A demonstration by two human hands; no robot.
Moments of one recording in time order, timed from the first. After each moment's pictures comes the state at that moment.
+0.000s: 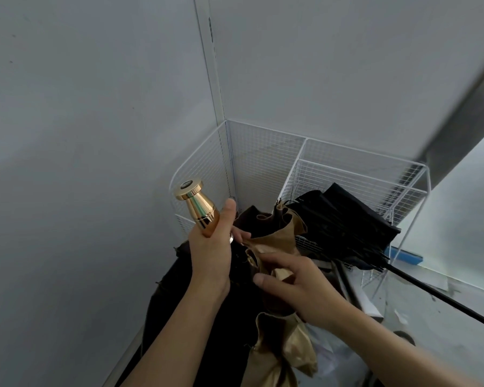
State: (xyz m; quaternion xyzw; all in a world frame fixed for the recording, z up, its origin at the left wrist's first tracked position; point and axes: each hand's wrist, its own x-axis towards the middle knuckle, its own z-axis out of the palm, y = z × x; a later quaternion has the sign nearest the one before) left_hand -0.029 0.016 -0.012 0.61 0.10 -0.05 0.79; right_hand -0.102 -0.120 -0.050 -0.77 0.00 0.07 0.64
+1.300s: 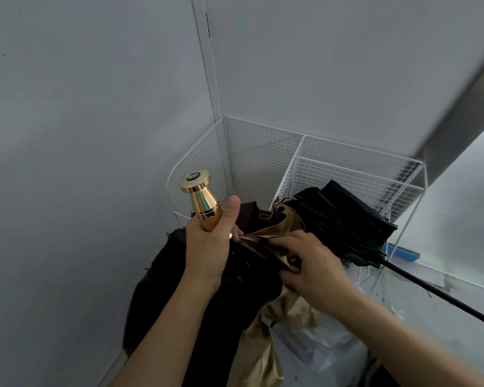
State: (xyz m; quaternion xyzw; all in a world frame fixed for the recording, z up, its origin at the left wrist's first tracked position) left_hand -0.025 0.022 -0.012 0.67 0.02 -0.02 0.74; right_hand -0.094 -0.143 -0.054 -0.95 0.01 0.00 0.32
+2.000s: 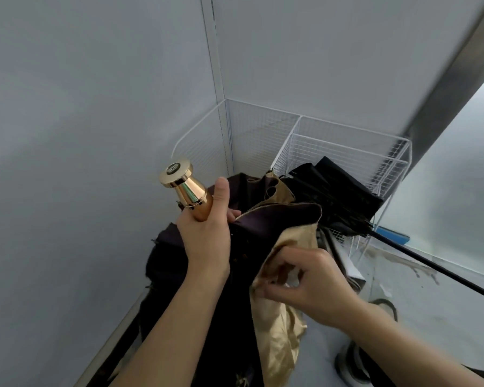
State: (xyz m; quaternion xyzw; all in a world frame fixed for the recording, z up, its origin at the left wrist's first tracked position) left_hand -0.087 0.021 -0.008 0.61 0.09 0.10 0.78; right_hand -0.174 -0.119 -0.052 -0.90 -0.05 -0.06 0.44
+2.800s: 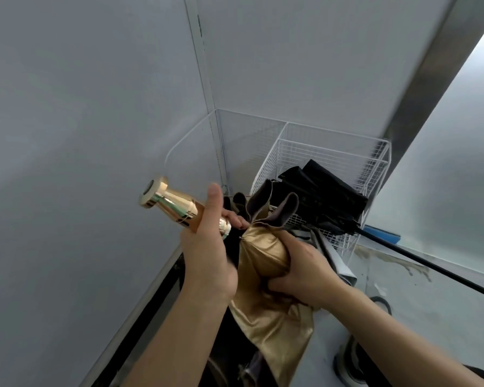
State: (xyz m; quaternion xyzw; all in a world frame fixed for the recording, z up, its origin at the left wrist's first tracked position) left_hand -0.130 0.014 0.016 0.49 0.07 -0.02 0.87; right_hand -0.169 -0.132 -0.056 -0.93 0.04 0.06 0.35
